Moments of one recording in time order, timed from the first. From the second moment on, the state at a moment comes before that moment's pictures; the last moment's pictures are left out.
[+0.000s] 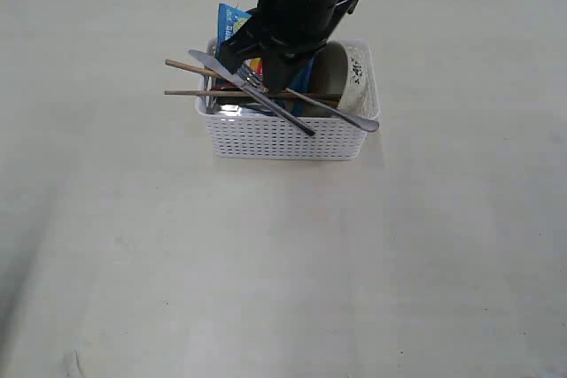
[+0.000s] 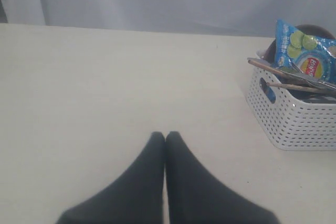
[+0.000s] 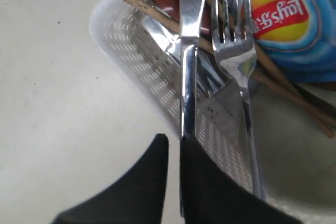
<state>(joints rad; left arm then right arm) -0.15 0.00 0.00 -0.03 0.35 -0.09 0.64 1.99 -1.70 0.18 1.19 -0.24</state>
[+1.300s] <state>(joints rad) -0.15 0.00 0.00 -0.03 0.35 -0.09 0.65 2.27 -2.00 0.18 1.22 -0.26</state>
